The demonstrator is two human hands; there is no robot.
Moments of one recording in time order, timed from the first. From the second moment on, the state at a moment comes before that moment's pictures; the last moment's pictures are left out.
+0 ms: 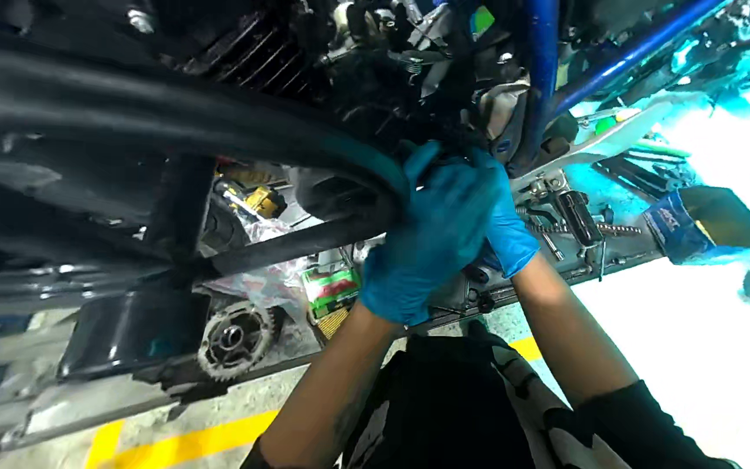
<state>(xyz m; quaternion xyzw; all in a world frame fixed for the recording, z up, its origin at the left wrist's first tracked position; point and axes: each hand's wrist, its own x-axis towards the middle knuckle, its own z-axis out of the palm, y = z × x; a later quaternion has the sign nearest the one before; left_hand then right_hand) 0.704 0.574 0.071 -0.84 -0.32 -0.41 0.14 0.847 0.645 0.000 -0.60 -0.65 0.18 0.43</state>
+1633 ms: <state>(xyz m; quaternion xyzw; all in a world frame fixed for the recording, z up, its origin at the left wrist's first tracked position) 0.717 0.624 0.137 -0.84 -0.50 -0.11 0.19 0.849 0.616 0.056 -0.58 -0.63 0.31 0.41</state>
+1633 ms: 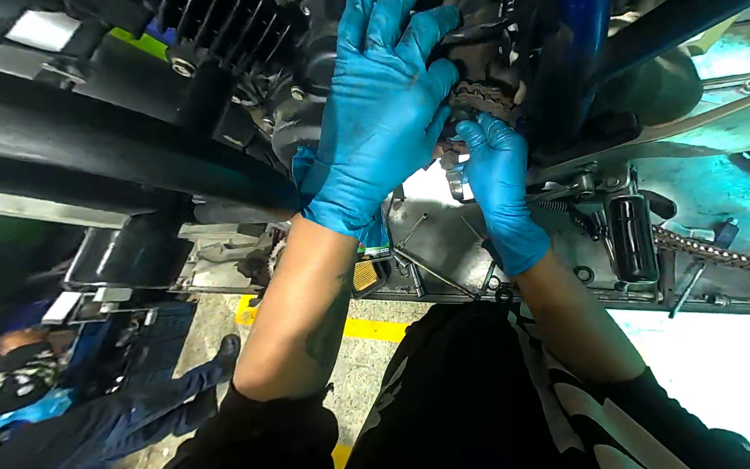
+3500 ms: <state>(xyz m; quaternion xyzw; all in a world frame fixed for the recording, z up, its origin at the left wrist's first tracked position) 0.687 0.668 0.138 -0.86 -0.41 -0.08 0.28 0.836 0.640 0.006 -0.46 -0.53 0.32 0.64</state>
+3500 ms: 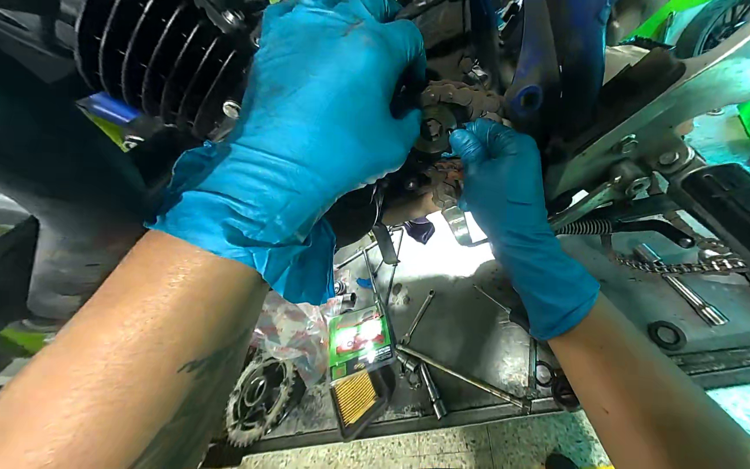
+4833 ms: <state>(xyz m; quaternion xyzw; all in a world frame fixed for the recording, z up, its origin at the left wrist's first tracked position) 0.720 0.623 0.142 -0.83 -0.51 -0.07 0.20 0.835 0.635 0.017 -0.44 -0.51 0.41 0.62</state>
